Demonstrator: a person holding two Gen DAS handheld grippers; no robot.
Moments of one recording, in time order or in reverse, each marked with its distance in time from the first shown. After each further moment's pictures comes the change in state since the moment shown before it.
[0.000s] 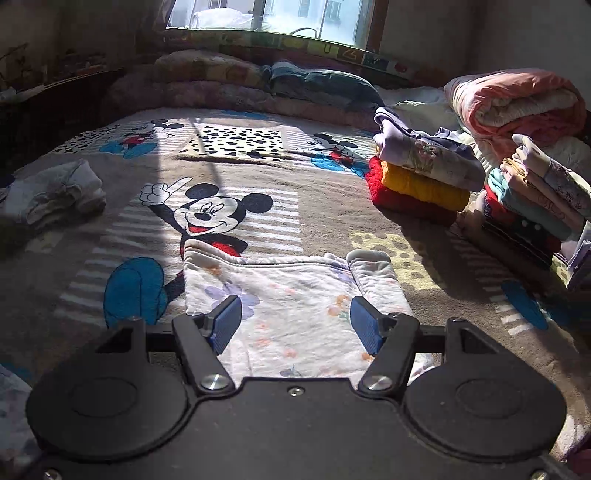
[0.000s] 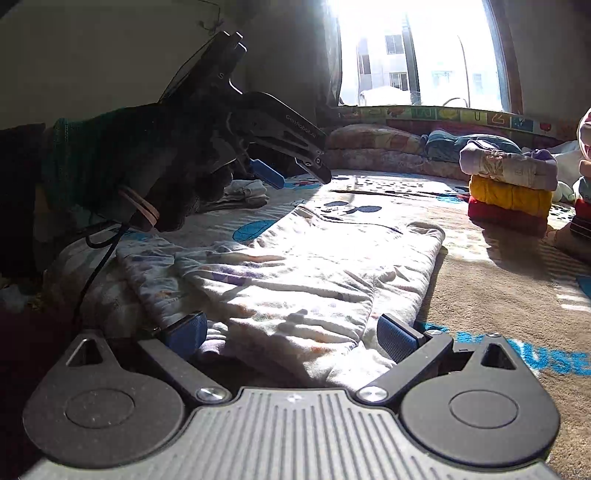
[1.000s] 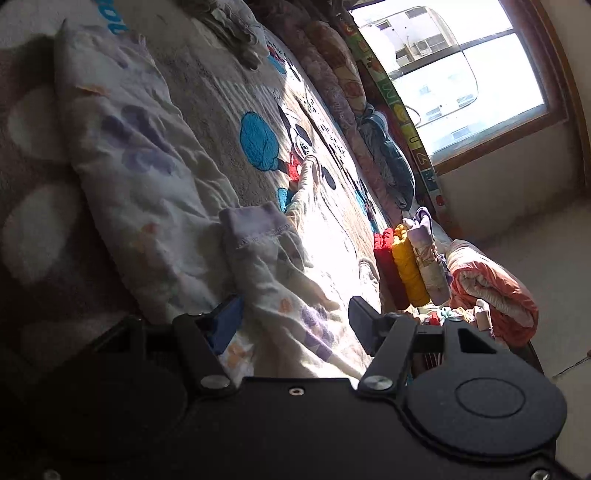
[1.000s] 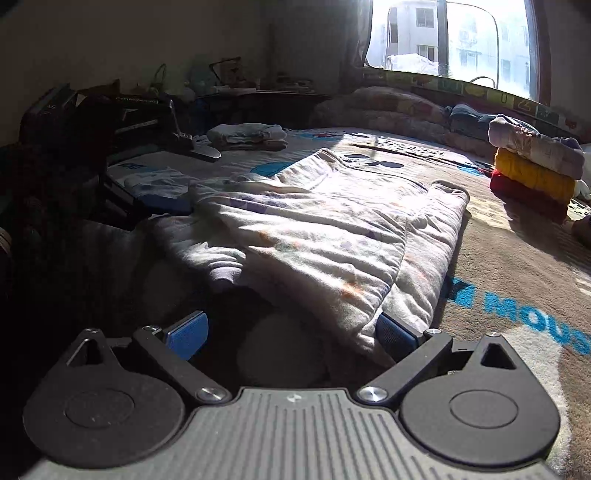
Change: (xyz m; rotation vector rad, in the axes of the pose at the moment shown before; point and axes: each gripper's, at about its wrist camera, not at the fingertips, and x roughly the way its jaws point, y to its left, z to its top) left arm -0.063 0.116 -0.149 -0.824 -0.041 -0.239; right arm 0.025 0.020 -0.027 -0.101 0.163 0.024
